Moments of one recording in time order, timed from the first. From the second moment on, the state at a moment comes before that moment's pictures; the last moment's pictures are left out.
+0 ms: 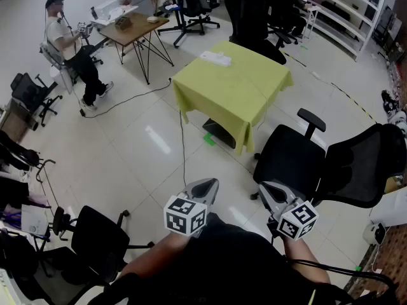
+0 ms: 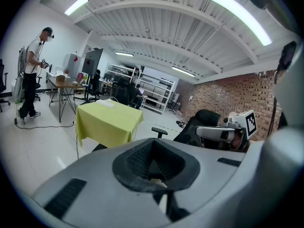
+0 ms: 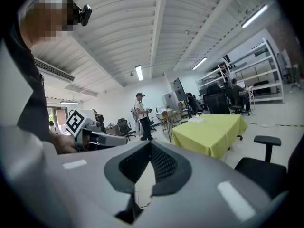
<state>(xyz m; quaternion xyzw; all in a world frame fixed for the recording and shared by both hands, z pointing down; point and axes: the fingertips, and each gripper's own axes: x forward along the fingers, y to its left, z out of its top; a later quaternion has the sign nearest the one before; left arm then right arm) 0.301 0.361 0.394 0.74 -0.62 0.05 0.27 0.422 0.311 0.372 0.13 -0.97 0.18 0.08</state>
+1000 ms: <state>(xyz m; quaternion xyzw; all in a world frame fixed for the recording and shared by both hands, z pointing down) 0.284 0.340 0.412 0.74 -0.60 0.06 0.28 0.412 0.294 0.395 0.16 -0.96 0.21 0.09</state>
